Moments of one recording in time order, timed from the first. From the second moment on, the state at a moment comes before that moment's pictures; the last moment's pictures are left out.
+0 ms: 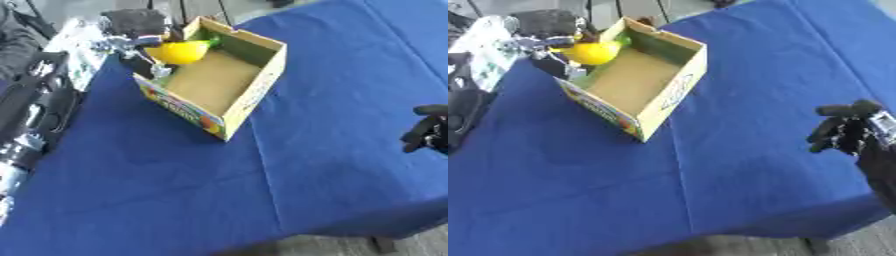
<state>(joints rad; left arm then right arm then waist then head) -0.85 0.59 -0.11 -1.10 -0.99 -0.69 -0.37 -0.29 -0.40 0.21 -1.82 -0.24 0.06 0.20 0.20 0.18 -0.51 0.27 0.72</state>
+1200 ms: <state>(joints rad) -0.78 0.57 -0.01 -1.14 -1.12 -0.73 -0.13 -0.29 -0.39 0.22 -1.82 -0.22 0.06 0.21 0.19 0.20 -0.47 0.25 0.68</state>
